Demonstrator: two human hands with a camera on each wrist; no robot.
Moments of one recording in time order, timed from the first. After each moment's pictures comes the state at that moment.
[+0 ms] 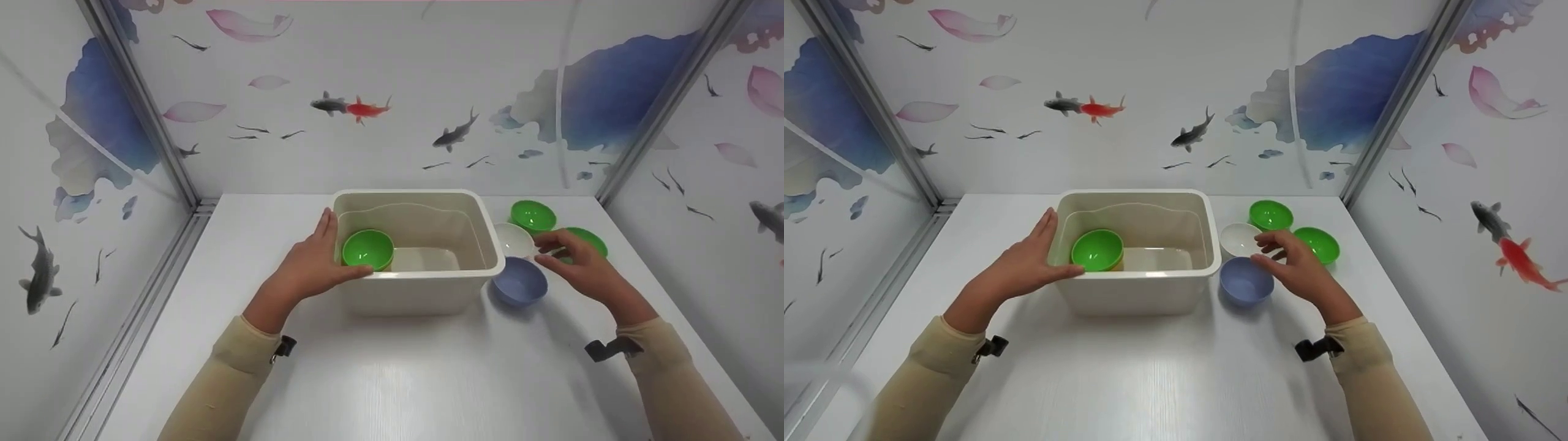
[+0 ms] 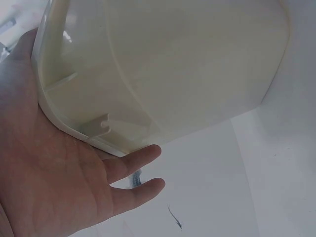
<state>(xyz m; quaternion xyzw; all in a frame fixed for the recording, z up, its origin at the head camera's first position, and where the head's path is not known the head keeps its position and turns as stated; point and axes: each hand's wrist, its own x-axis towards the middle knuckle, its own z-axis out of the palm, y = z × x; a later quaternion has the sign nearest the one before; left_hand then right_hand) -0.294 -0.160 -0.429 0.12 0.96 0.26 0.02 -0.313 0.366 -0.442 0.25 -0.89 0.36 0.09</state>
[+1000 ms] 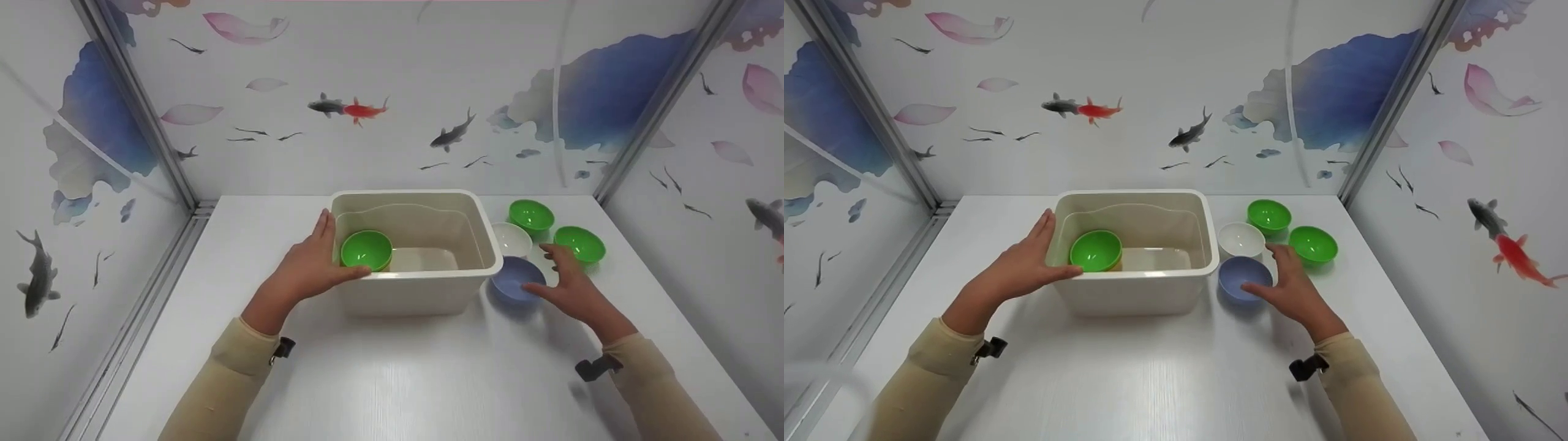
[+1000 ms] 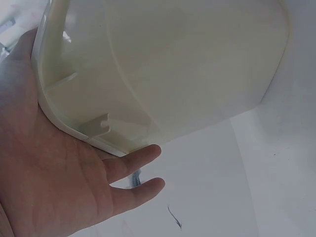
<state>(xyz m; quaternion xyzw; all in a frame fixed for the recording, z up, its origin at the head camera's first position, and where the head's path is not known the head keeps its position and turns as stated) -0.293 -0.161 -0.429 0.13 0.96 0.25 0.02 -0.307 0.371 -0.502 0.18 -0.91 0.36 0.07</state>
